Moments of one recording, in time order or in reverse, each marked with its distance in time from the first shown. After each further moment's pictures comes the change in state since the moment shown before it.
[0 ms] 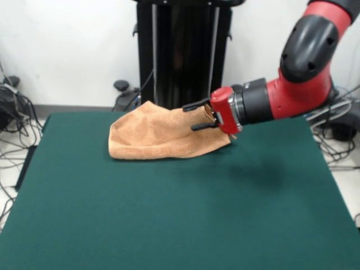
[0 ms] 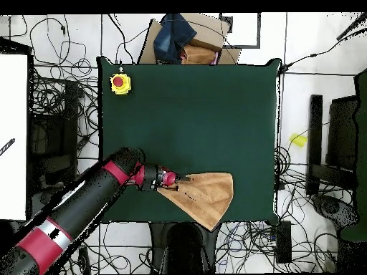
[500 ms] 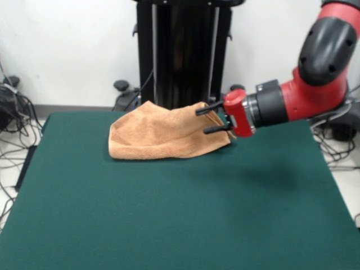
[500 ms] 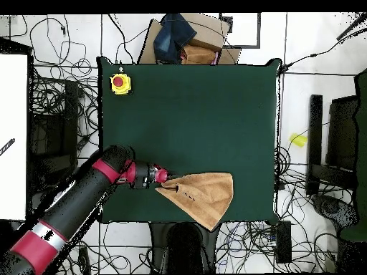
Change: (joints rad) arm 0.027 -0.004 0.000 -0.060 -0.010 0.057 0.000
